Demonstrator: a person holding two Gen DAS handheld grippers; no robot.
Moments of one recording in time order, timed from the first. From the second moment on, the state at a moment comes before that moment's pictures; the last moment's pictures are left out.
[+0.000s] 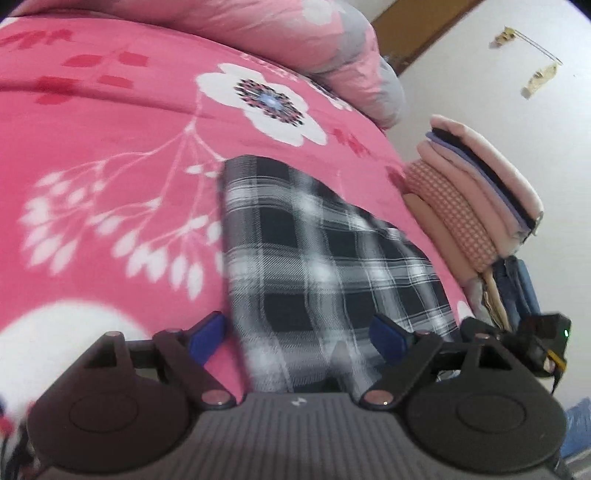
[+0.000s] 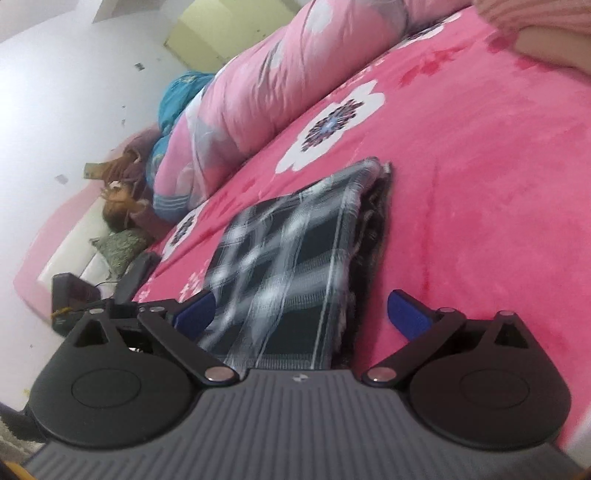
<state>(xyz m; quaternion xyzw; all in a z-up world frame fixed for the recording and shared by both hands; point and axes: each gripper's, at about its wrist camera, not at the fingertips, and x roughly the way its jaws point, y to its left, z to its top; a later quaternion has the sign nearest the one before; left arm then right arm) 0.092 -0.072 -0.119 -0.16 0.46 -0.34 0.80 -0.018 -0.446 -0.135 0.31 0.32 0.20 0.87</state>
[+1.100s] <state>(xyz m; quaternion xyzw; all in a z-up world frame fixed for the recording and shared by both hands) 0.109 -0.096 -0.063 -0.19 0.37 -0.40 0.82 0.012 -0.411 -0.071 0.18 0.27 0.20 0.92</state>
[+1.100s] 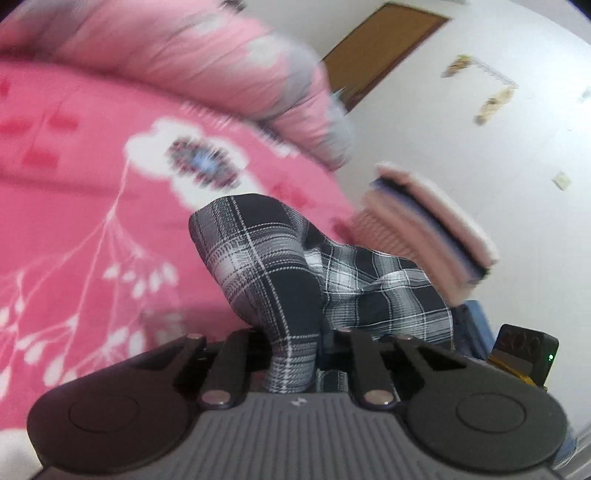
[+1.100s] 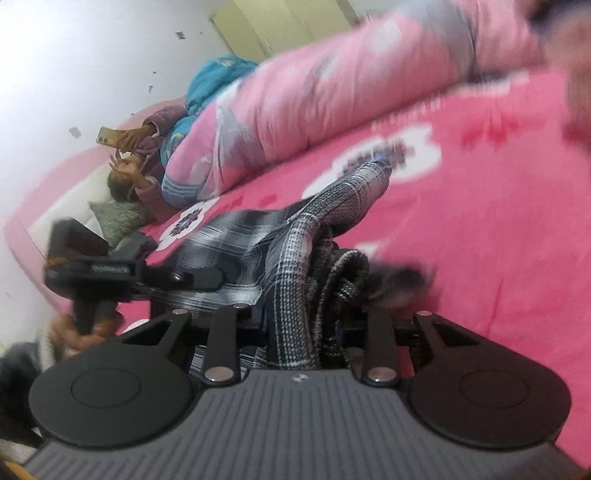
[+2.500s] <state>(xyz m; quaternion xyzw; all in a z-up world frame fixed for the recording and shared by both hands) -0.053 -0.462 0.052 -0.16 0.29 -0.67 0.67 -0.253 -0.665 0.105 -0.03 0.09 -0.10 0.99</state>
